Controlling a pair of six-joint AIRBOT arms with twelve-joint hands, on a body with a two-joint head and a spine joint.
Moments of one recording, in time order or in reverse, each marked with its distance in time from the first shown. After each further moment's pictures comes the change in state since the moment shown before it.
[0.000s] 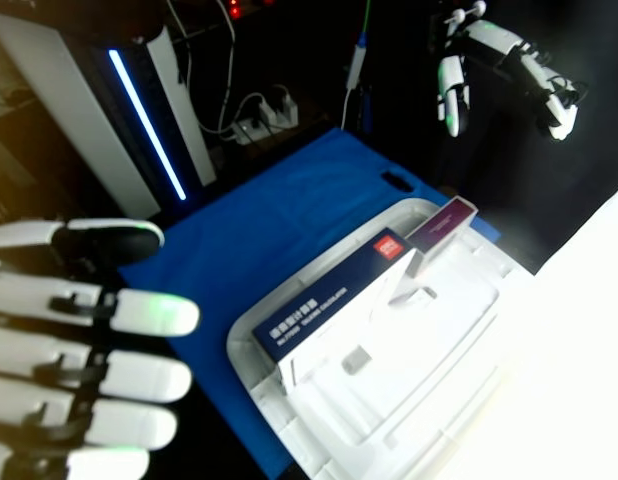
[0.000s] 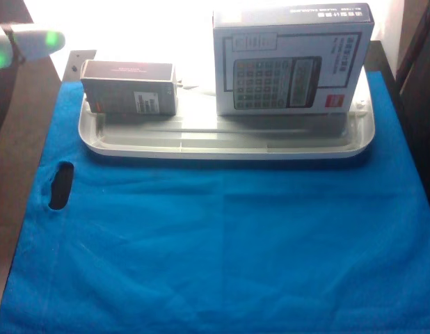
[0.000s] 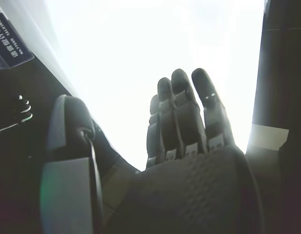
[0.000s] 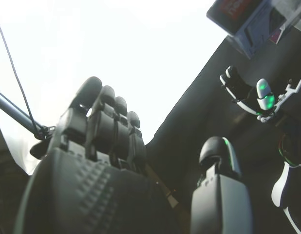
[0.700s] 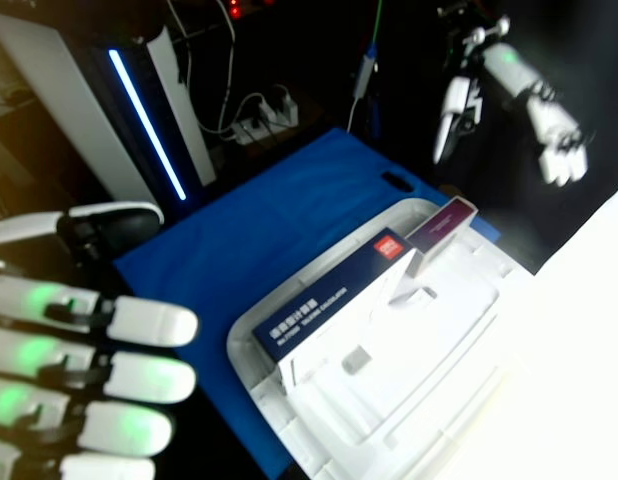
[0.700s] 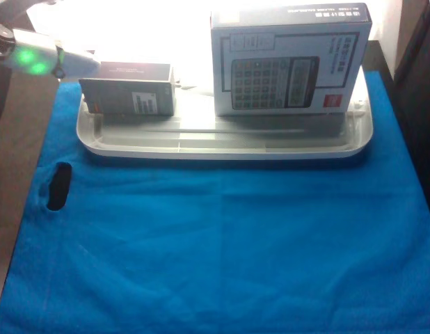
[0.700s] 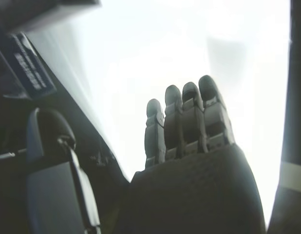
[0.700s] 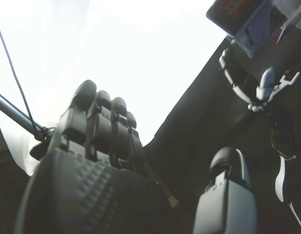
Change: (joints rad) left arm -0.222 -0.145 0.214 0.447 0.439 -0.222; right arm 0.000 -0.008 0.004 0.001 -0.001 0.005
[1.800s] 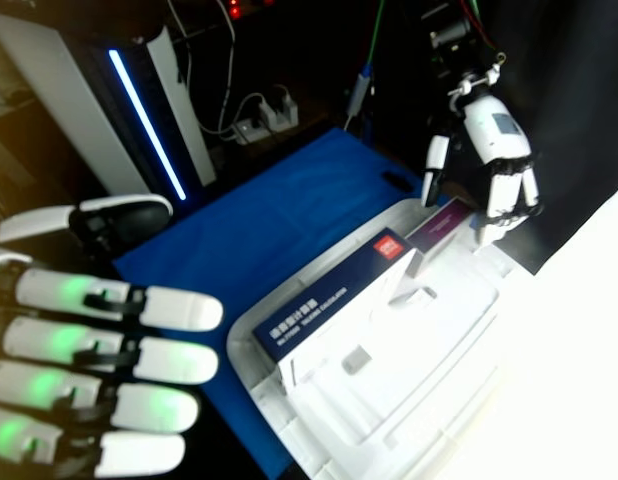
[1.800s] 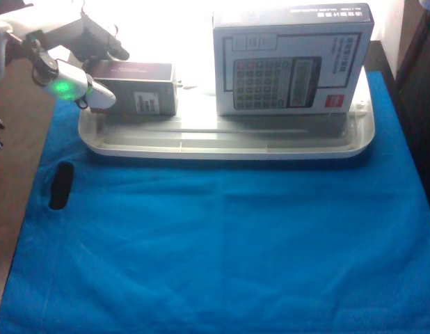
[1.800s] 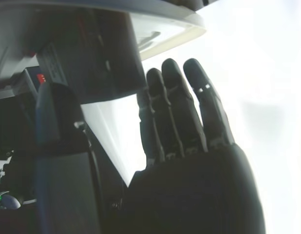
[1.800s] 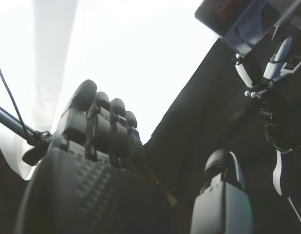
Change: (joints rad) left arm -0.013 -0.117 0.066 0.081 0.127 -0.003; right arm 0.000 -0.020 0.000 -0.010 -0.001 0.005
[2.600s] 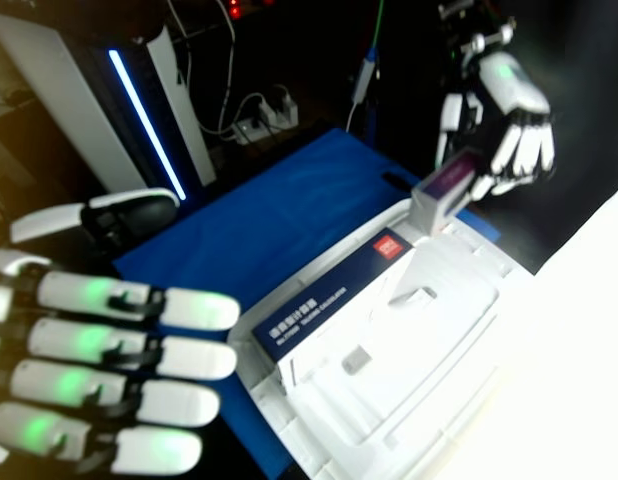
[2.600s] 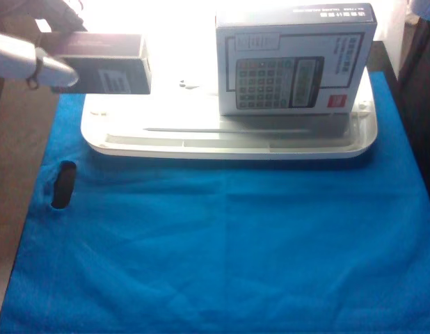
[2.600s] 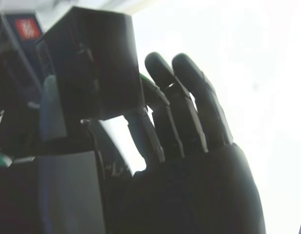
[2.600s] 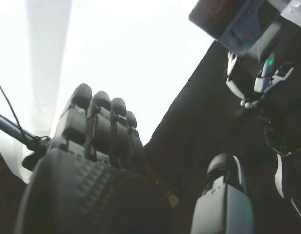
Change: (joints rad) left arm -0.018 0.256 -0.210 0.118 -0.196 -0.130; right arm 0.000 -0.024 0.010 -0.002 -0.004 0.011
